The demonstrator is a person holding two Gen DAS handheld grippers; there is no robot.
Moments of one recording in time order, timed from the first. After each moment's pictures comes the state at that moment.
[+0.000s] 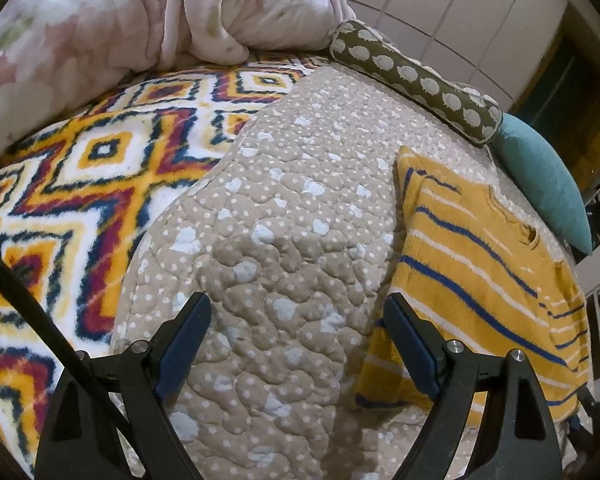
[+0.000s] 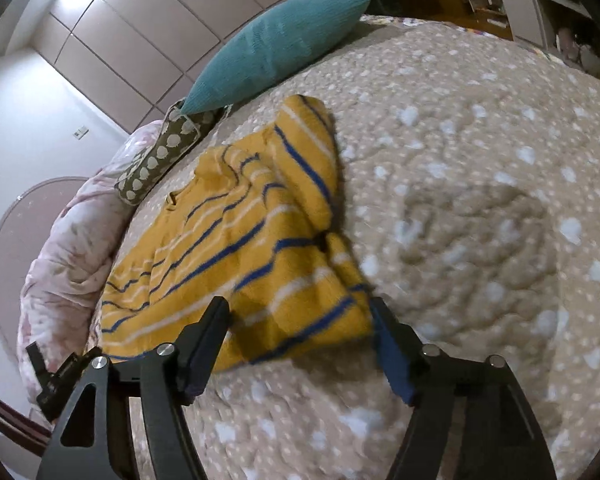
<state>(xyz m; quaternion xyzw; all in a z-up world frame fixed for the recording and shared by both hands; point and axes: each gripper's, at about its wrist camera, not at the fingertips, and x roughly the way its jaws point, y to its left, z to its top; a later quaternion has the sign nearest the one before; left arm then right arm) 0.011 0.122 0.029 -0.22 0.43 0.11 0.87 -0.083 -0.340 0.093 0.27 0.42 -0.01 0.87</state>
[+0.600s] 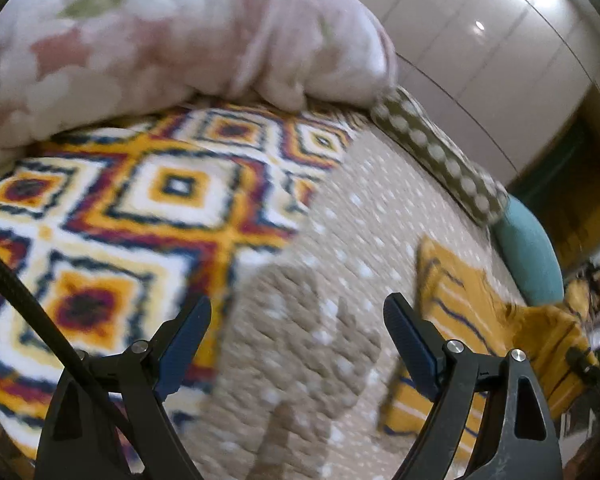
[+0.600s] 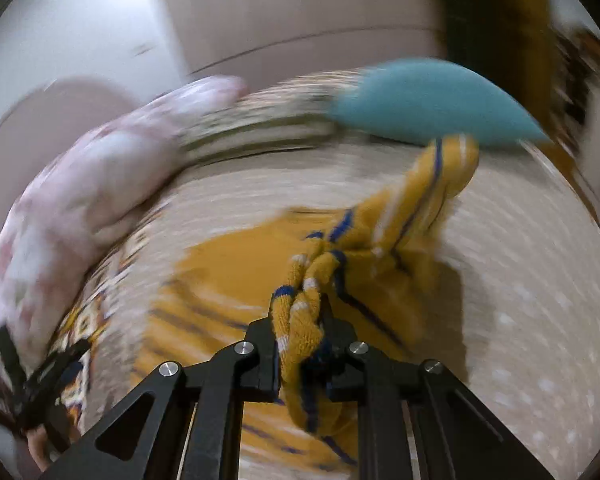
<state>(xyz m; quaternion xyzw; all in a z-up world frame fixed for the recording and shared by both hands) -0.016 0.209 0.052 -0.32 0.36 0.14 0.87 0.023 -0.132 0.187 0.05 0.41 0.08 0.91</state>
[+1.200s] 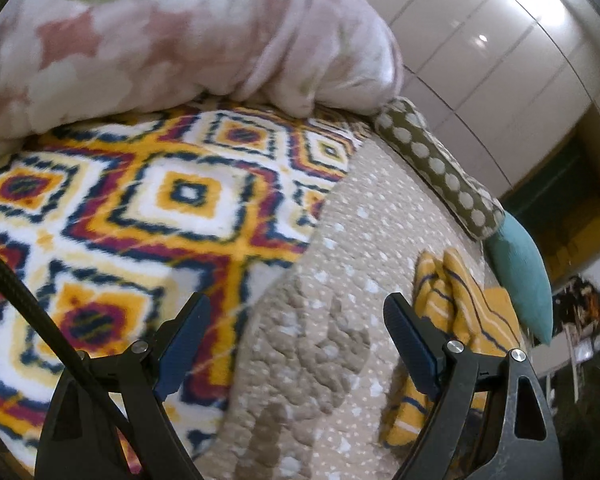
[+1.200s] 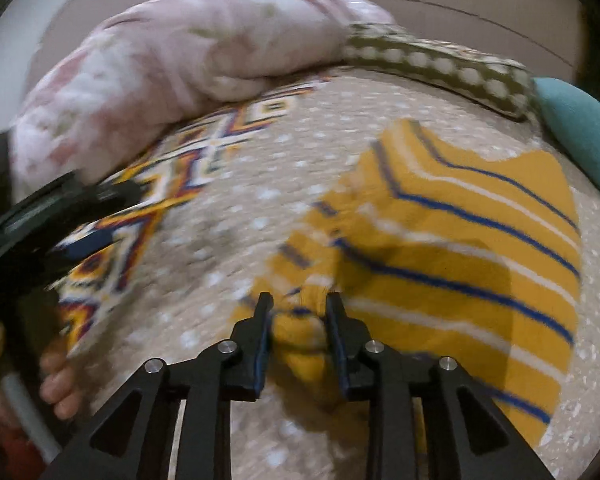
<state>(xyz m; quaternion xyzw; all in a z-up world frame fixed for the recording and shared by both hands) -0.012 0.218 0.050 -0.33 0.35 0.12 0.87 0.003 0.030 0.094 -0.09 0.48 0.25 0.84</state>
